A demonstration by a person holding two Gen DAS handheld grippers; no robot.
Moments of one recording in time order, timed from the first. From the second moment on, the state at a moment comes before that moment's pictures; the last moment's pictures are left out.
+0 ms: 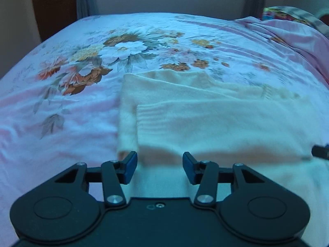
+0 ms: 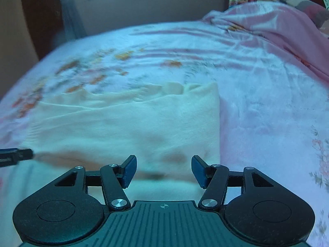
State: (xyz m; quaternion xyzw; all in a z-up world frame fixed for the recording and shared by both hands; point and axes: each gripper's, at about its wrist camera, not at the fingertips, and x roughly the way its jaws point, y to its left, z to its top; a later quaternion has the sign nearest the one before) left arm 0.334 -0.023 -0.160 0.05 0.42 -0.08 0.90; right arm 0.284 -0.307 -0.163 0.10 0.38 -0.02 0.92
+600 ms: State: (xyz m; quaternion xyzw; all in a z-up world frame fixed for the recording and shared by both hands) left arm 0.153 0.060 -0.151 0.04 0.45 -0.09 0.89; right arm 0.098 -0.271 -0.158 0.12 0.42 0.03 0.90
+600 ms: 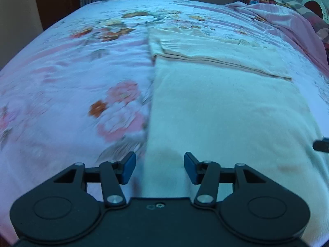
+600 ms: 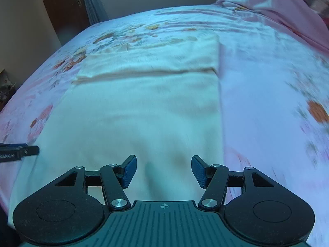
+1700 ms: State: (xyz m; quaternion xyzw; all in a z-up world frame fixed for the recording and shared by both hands) left arm 0.065 0.096 -0.177 -0.08 0.51 -0.15 0.84; right arm -0.037 -0.308 -0.179 0.27 0.47 0.00 0.84
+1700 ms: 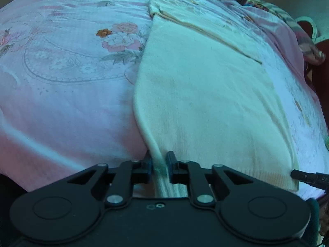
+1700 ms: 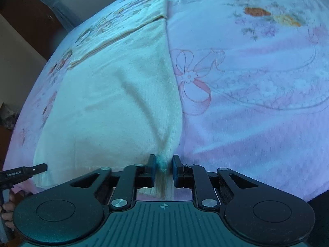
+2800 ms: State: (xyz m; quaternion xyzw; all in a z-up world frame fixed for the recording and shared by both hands) left arm 0.299 0.040 -0.108 -0.14 0.42 -0.13 0.89; right arm 0.188 -0.365 -0.117 0.35 0.33 0.03 0.88
